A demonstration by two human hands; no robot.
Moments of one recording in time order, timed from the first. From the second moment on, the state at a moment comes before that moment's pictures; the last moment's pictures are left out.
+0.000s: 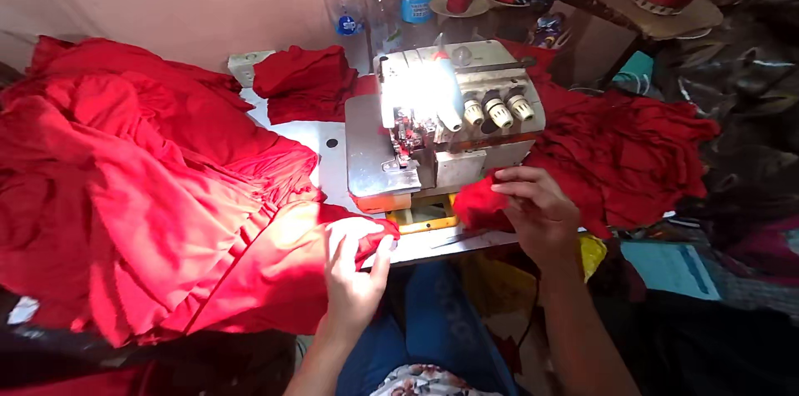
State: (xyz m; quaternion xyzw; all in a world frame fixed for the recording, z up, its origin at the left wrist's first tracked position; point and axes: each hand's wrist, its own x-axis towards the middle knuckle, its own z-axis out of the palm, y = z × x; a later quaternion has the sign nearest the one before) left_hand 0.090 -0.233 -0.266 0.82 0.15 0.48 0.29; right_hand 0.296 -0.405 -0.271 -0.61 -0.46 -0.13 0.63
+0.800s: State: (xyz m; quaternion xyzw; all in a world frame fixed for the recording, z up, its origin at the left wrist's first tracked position) left_hand 0.066 -0.212 -0.245 0.60 -0.06 -0.01 0.79; right_hand 0.224 -0.348 -0.274 -0.43 -0.53 0.22 0.70
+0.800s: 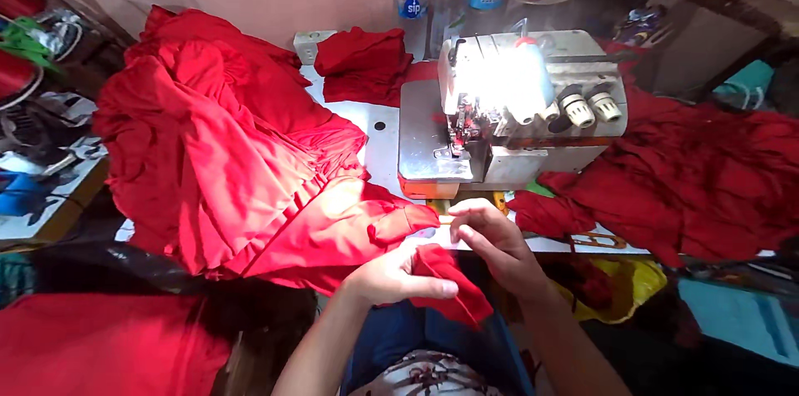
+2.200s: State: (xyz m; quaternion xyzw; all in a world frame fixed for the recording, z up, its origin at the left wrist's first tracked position) left_hand 0.056 -0.183 -0.247 0.83 -0.13 0.15 0.52; right_hand 0.227 -0.368 -0.232 -0.38 -0.58 0.27 0.67
